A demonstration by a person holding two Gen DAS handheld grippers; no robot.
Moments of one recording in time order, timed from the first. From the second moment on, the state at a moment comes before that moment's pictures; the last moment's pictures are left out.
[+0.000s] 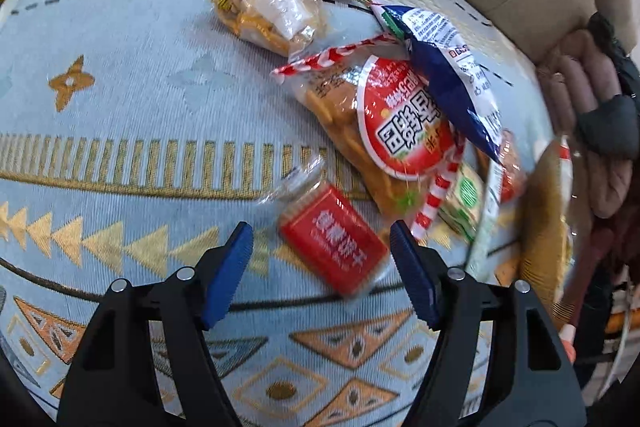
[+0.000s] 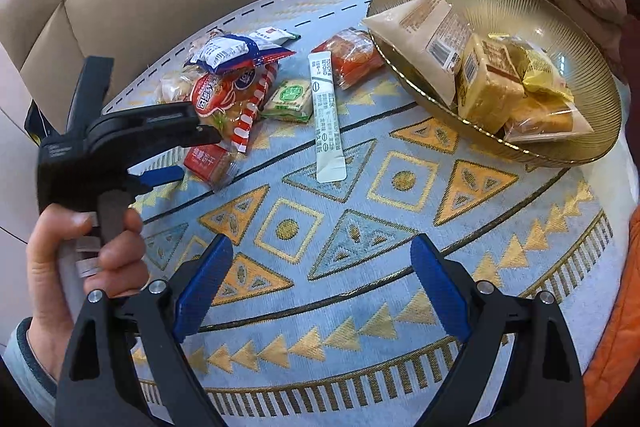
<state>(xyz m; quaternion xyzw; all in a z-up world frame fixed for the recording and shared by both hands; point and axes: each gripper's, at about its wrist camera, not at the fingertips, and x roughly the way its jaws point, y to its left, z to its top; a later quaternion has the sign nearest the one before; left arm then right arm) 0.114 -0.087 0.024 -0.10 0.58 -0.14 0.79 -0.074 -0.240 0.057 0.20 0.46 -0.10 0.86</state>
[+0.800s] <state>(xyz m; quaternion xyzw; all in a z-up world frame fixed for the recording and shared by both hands) 0.041 -0.100 0.023 0.25 0.51 -0.26 0.78 -0.069 -0.228 0.039 0.15 0.48 -0.12 0.86</state>
